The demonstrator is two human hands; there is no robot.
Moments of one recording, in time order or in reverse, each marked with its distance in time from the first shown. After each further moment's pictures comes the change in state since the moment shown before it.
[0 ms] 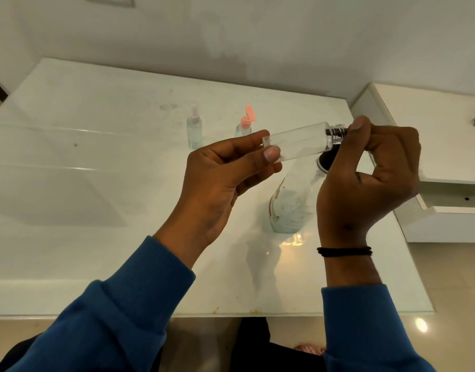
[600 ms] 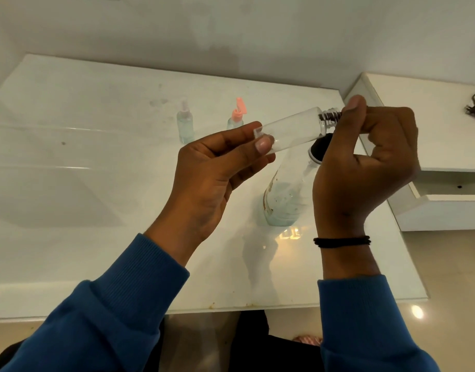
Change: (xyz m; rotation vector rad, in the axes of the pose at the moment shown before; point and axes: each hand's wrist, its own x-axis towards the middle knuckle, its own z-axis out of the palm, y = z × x) left_hand -0.001 -0.002 0.002 -0.027 -0.014 -0.002; right_hand 0.007 0.001 0.003 0.014 0.024 0.002
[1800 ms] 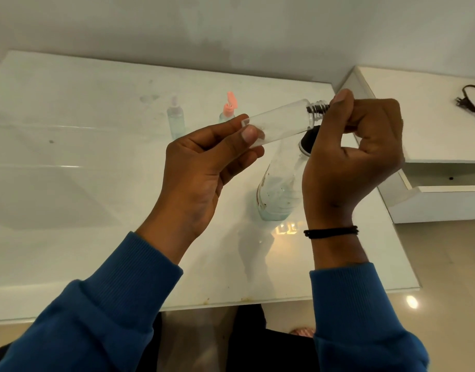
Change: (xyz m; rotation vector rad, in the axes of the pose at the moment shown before) left_hand -0.004 0.000 0.006 -0.023 0.058 0.020; right_hand -0.001 0.004 0.001 0.038 -0.005 0.041
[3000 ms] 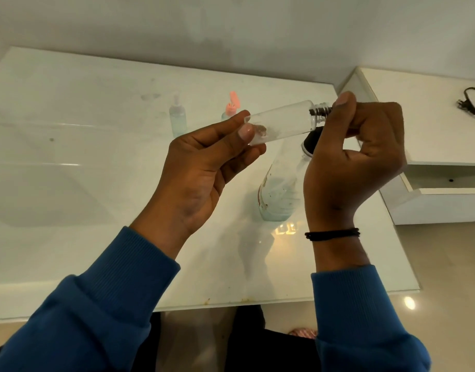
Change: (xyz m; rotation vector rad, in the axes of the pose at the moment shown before) left_hand 0.006 0.004 -0.006 -0.075 -0.072 -0.070; right_hand -0.001 -0.001 -0.001 -0.017 -0.018 -0.001
